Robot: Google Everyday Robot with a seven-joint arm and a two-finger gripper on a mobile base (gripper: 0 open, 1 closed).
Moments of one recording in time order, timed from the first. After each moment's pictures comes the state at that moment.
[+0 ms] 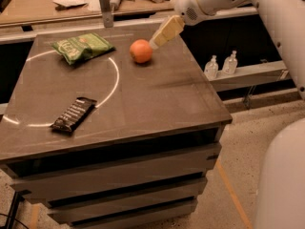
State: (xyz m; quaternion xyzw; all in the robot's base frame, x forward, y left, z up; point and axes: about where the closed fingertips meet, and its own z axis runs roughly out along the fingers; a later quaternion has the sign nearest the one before) arm 0.735 -0.035 0.970 -0.55 0.70 0.15 0.43
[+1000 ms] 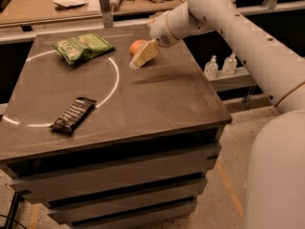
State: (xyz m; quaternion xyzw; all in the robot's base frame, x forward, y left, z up) arm 0.748 0.033 0.896 -0.58 0.67 0.17 0.43
